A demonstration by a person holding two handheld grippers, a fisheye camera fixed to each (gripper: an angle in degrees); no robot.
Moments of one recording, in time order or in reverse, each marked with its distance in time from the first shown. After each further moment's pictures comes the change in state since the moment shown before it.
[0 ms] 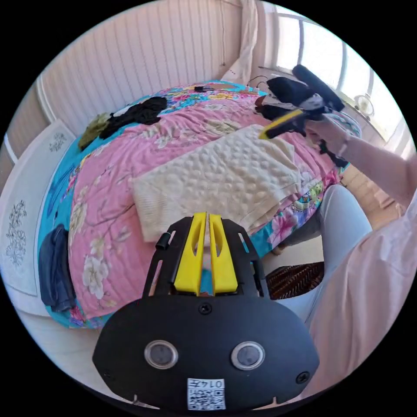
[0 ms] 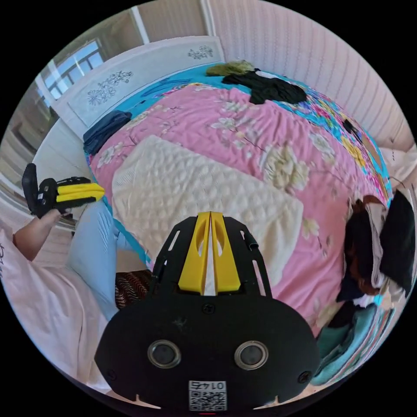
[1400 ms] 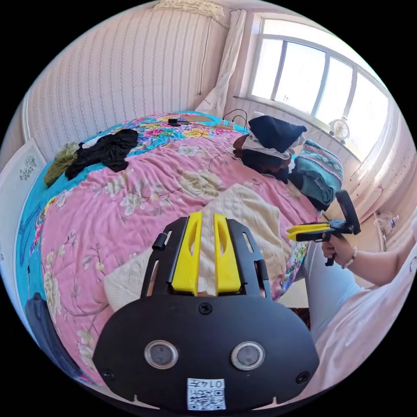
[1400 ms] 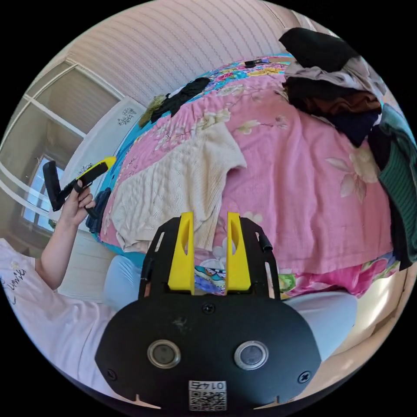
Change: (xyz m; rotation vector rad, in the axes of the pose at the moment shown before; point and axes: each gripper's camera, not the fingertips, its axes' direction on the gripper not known) left arm 0.005 -0.210 0.083 0.166 0.161 0.000; right arm 0.090 0.219 0.018 0.232 -0.186 0.718
